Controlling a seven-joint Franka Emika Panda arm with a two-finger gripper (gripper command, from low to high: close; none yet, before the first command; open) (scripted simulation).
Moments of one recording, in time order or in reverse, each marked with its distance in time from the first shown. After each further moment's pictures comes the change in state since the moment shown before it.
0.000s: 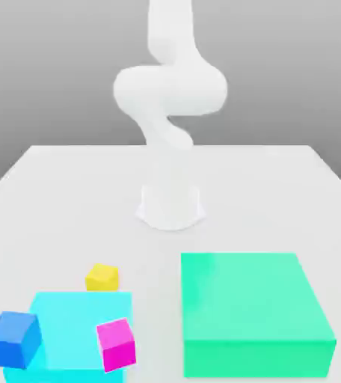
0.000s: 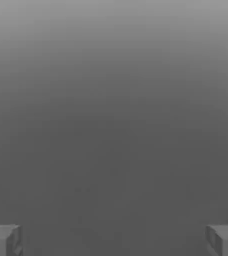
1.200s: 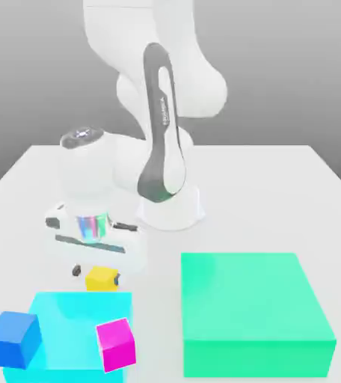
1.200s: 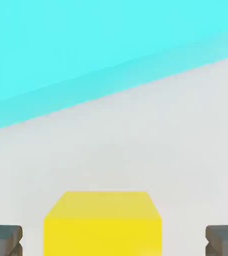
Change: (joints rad) arm -0.362 0.956 0.035 -0.546 0.266 0.783 -0.341
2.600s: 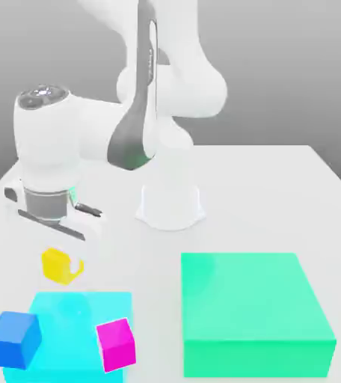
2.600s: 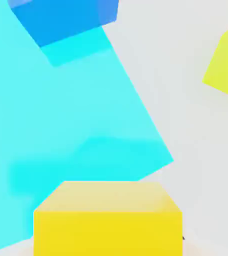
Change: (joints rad) arm 0.043 -0.200 -0.137 0.296 -0.368 -0.498 0.538
